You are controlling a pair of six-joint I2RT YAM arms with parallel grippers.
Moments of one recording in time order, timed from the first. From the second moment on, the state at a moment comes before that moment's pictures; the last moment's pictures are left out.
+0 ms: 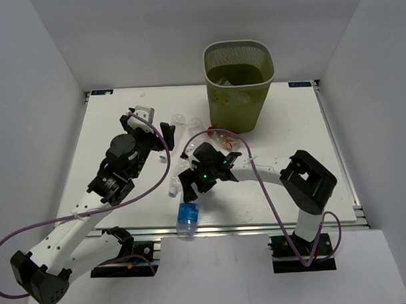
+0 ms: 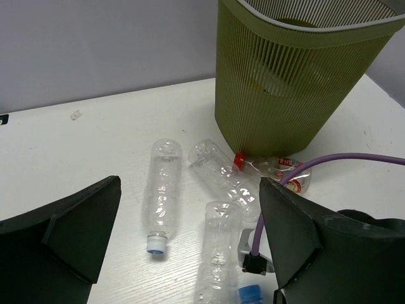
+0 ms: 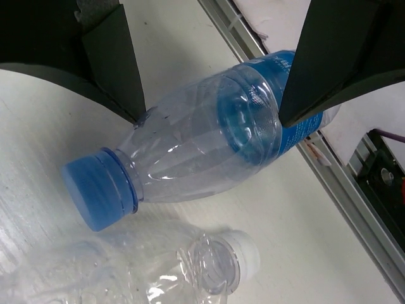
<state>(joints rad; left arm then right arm) -0.62 0.89 0.87 -0.01 -0.30 -0.05 0.96 1.78 1.08 -0.23 -0.39 0.31</state>
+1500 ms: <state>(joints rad) -0.61 1.30 1.04 -0.32 -0.31 -0.01 0.95 1.27 1.17 -0.44 0.13 -0.24</state>
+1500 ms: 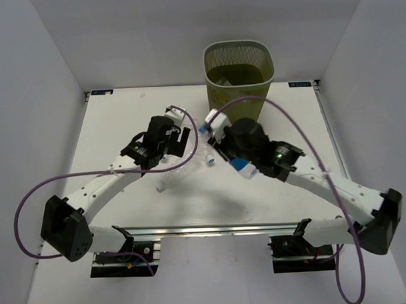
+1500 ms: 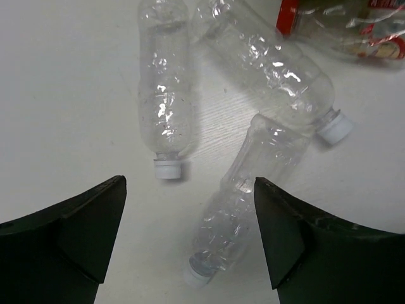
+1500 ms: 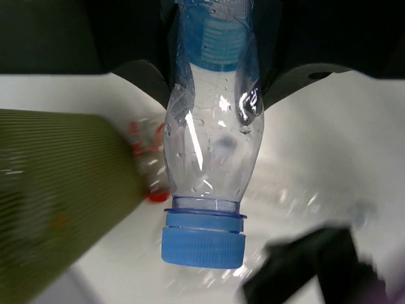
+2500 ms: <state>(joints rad) -0.61 1.51 1.08 -0.44 -0.06 0.17 0.39 1.91 1.90 0.28 0.04 -0.54</state>
